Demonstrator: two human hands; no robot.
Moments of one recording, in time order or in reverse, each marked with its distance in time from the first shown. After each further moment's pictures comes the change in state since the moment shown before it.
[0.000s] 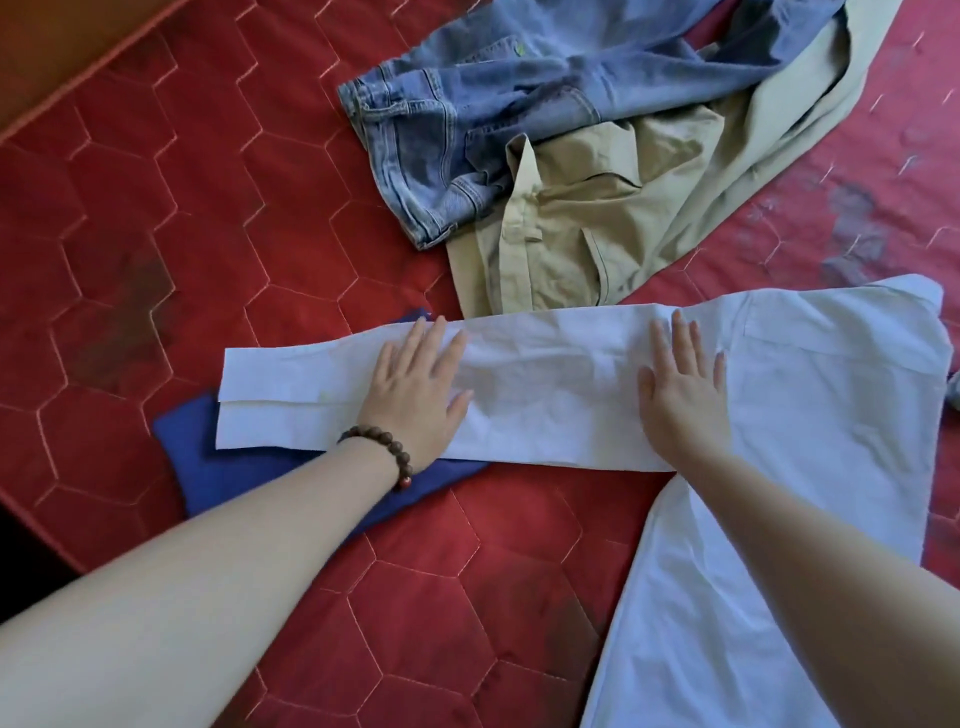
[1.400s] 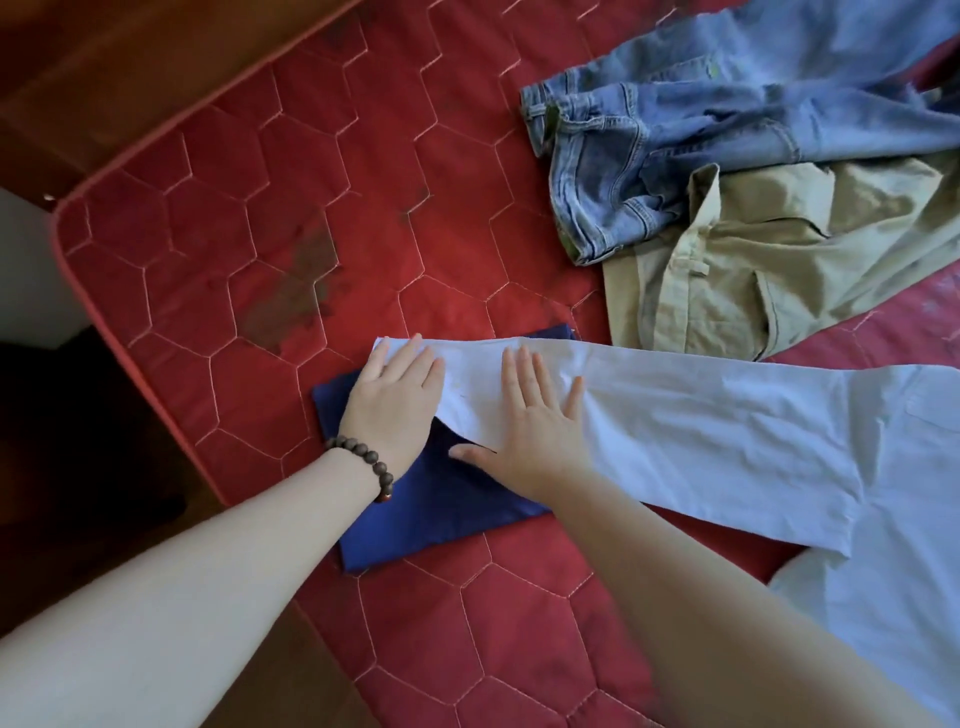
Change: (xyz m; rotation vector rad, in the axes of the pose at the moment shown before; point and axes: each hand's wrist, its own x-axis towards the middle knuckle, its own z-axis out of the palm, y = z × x) left_hand -0.069 -0.127 -0.030 0.303 0.221 -0.023; right_hand -0.043 -0.255 0.055 -0.013 -0.274 -0.483
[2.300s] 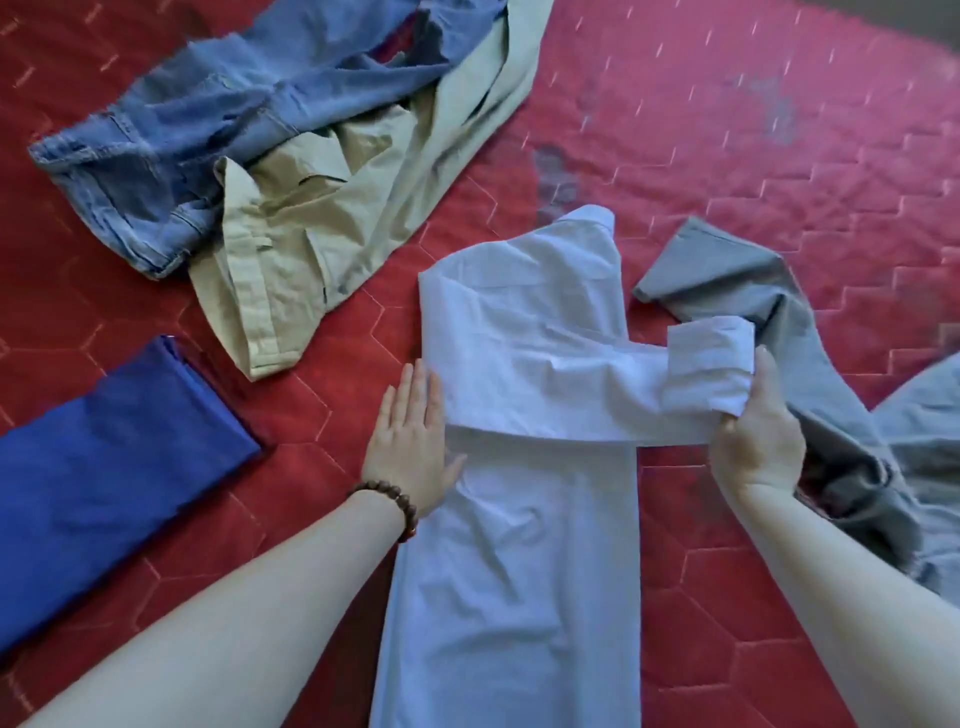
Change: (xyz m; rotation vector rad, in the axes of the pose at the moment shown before) left_hand 0.020 0.379 -0.044 -0.147 -0.190 0.239; right_hand -0.380 0.379 -0.084 0.256 0.720 1.089
